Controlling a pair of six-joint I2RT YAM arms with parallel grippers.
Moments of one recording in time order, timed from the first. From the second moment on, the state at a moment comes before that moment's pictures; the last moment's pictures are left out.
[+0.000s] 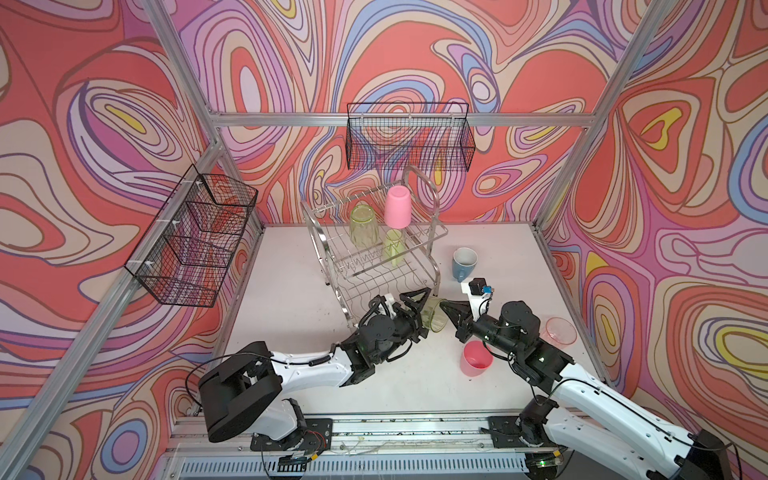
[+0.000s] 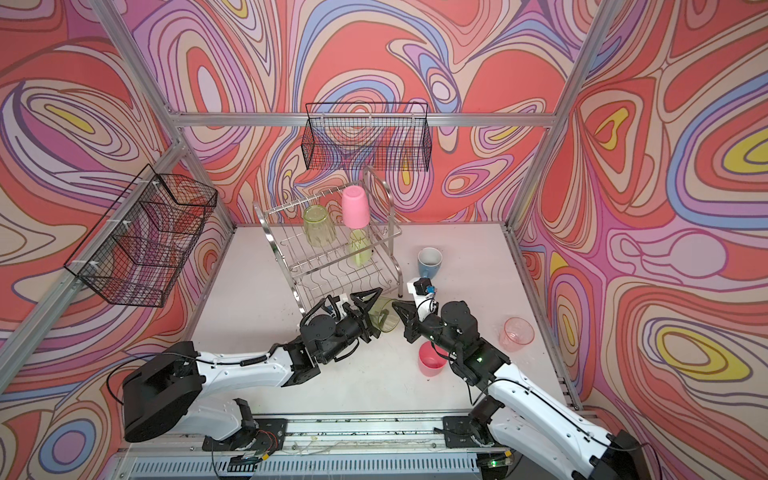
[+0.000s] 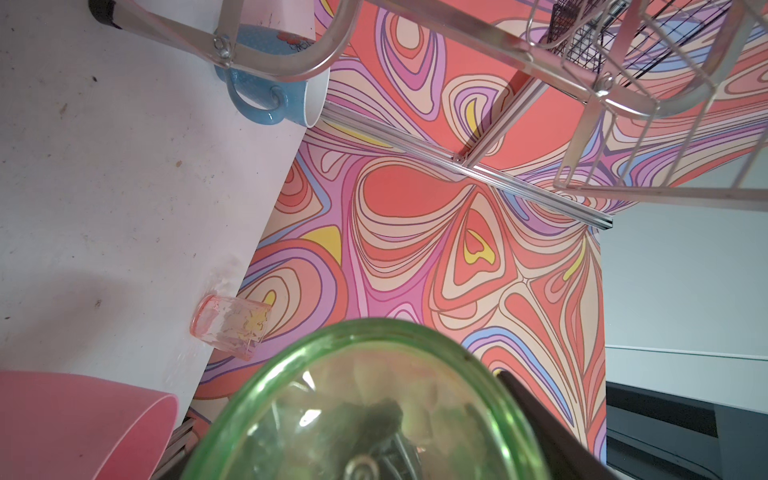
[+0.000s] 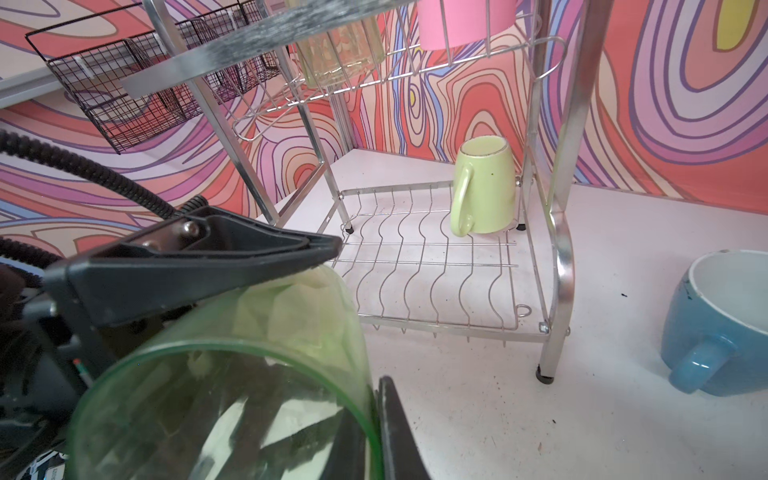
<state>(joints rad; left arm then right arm) -1.01 1.43 0.60 0.84 -0.22 -1.92 0.63 0.82 0.52 0.09 -0.19 0.21</state>
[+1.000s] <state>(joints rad) -1.00 1.29 0.66 0.53 -0.34 -1.36 0.63 0.85 0.63 -0.13 -0.01 0.29</state>
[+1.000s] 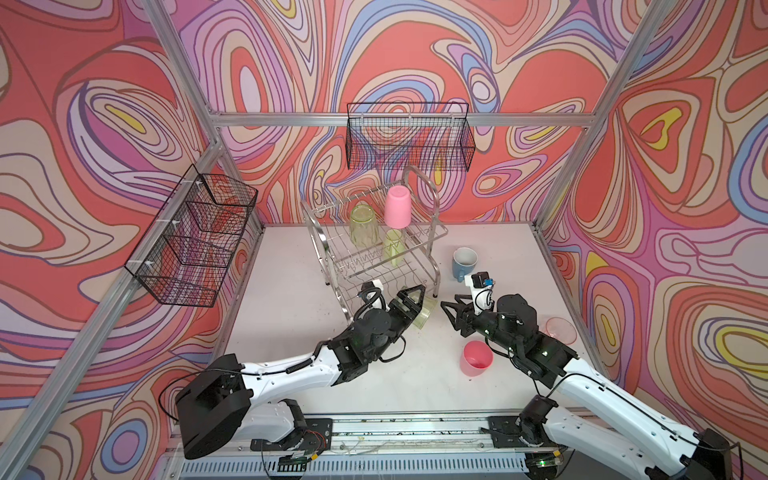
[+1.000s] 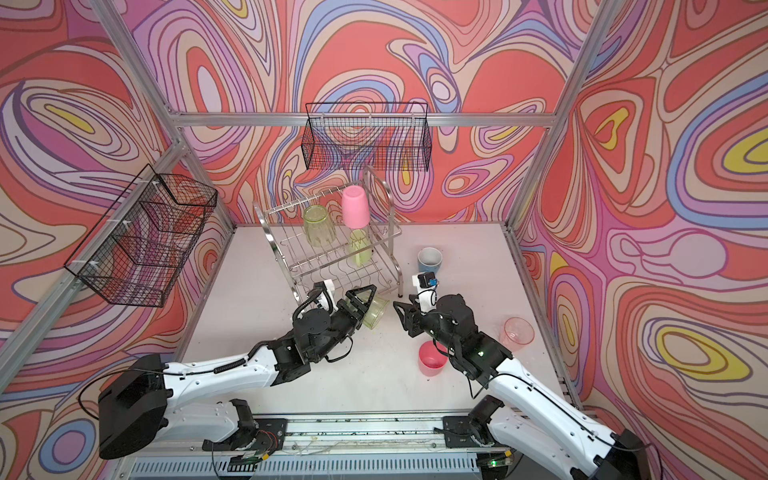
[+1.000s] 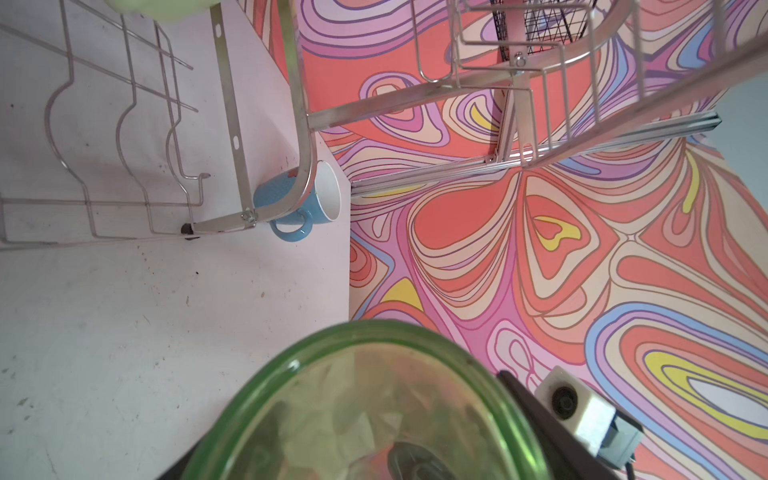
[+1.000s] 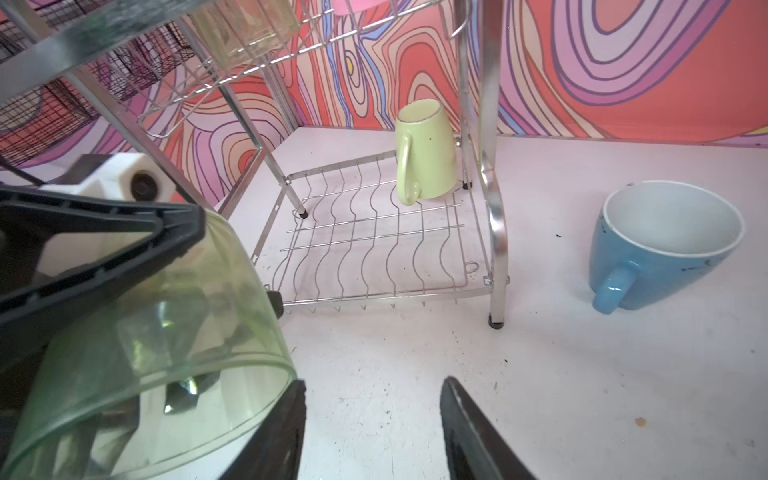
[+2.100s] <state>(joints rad) -0.99 1.53 0.76 0.57 -0.43 -0.46 0.63 0.83 0.71 -0.28 0.22 0.37</state>
